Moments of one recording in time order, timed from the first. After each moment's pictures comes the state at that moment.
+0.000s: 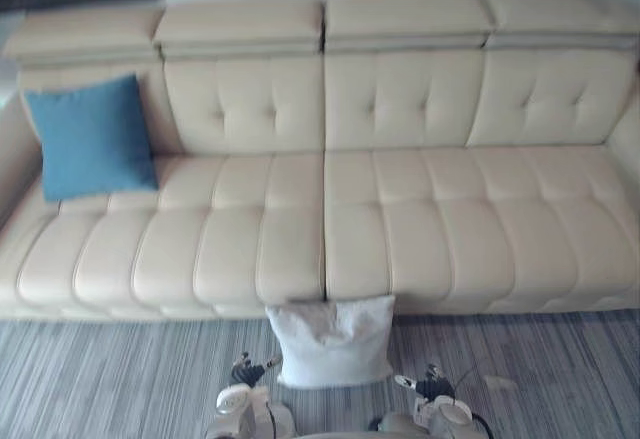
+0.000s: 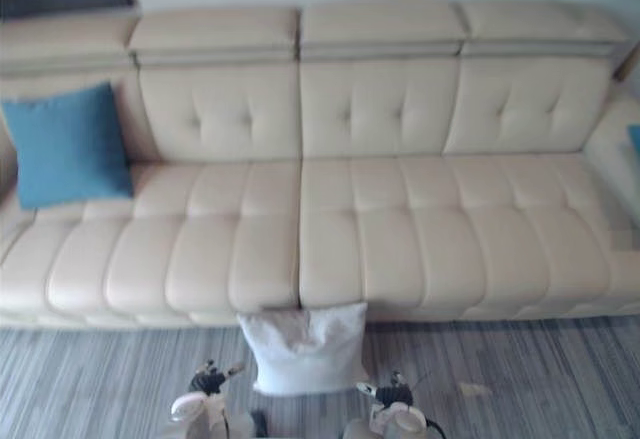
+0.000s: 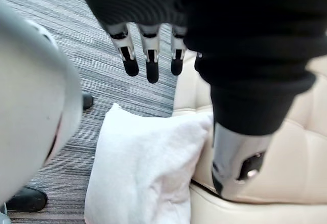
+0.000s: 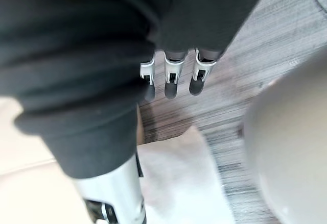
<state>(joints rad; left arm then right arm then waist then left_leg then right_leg) -0.09 -0.01 0.22 0.95 -0.09 -0.06 0.18 -0.05 -0.02 -0.18 0.95 0.11 -0.02 -0.18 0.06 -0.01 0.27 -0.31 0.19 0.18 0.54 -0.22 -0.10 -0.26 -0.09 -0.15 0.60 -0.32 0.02</state>
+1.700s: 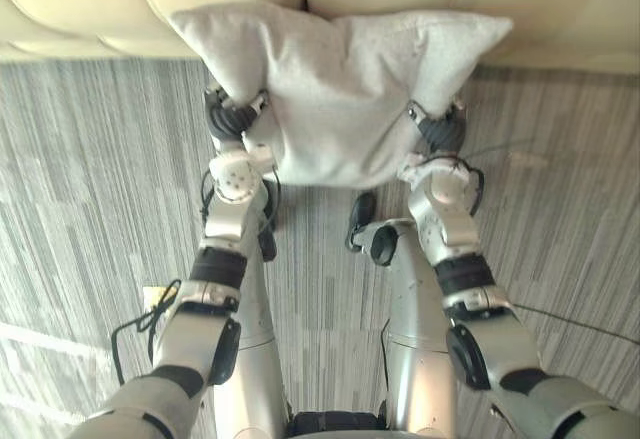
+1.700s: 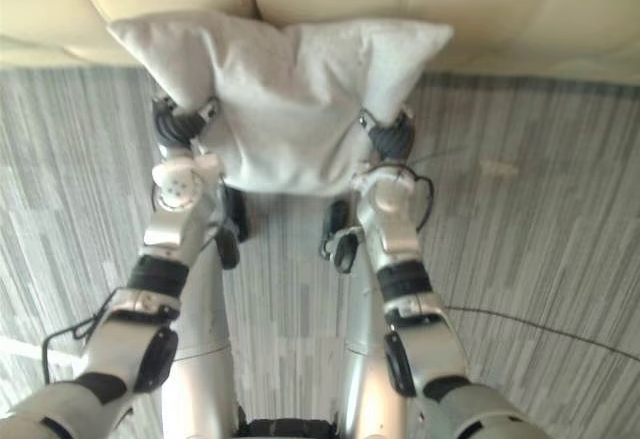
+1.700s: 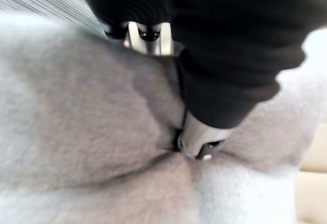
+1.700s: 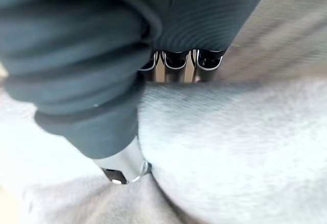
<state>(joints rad) -0.66 0.12 -0.09 0.34 -0.22 -0.15 0.48 -0.58 -0.10 0.01 0.28 0.25 -0.13 -0.43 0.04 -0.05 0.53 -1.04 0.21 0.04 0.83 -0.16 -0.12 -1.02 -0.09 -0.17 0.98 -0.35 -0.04</state>
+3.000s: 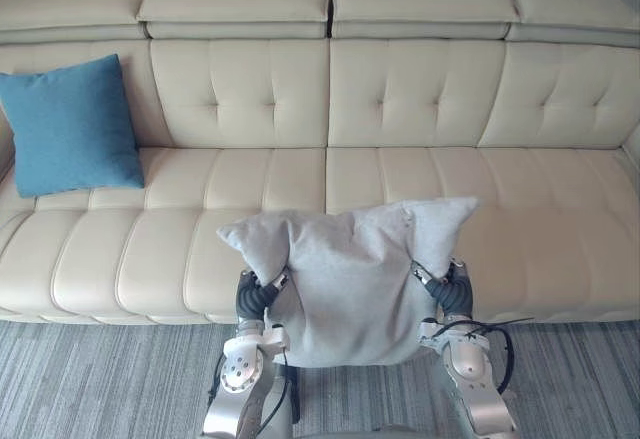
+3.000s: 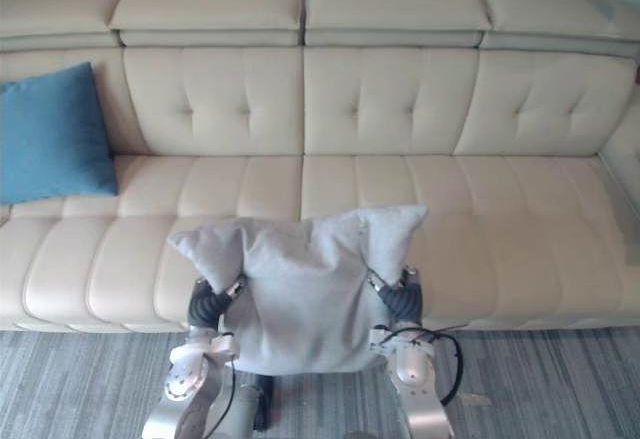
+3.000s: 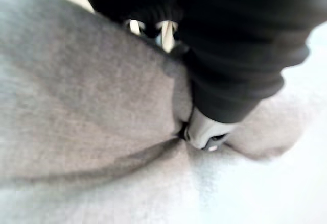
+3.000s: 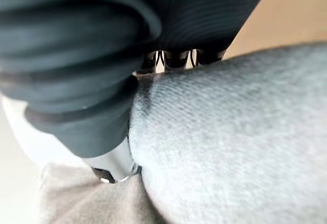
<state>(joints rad) 0.19 0.10 -0.29 0.02 -0.30 -0.19 0.32 0.19 -0.12 0.12 -0.01 0.04 -0.15 -0.31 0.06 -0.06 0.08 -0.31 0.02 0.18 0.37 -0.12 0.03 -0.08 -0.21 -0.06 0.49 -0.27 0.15</state>
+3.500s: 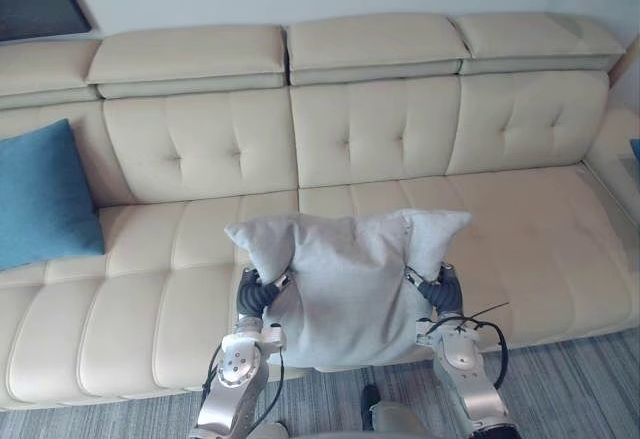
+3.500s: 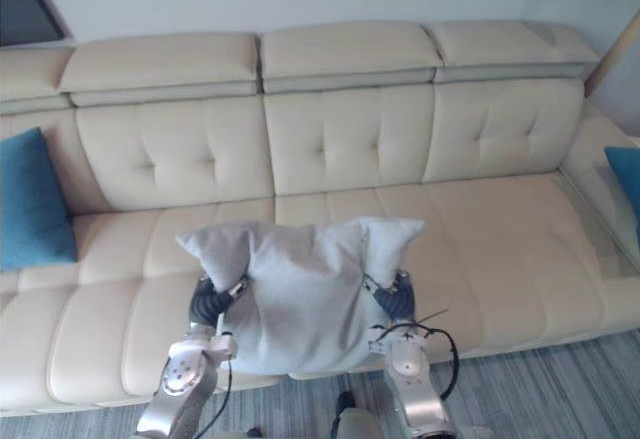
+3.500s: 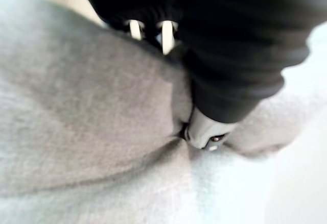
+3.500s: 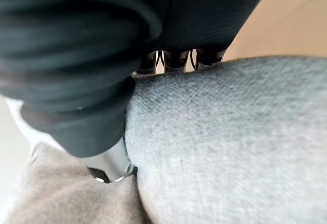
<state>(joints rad) 0.16 0.14 -0.31 0.06 -0.28 -0.18 0.28 0.13 -0.13 0.10 0.14 0.00 -0.14 -0.30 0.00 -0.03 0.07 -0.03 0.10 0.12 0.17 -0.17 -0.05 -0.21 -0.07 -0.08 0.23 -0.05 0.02</state>
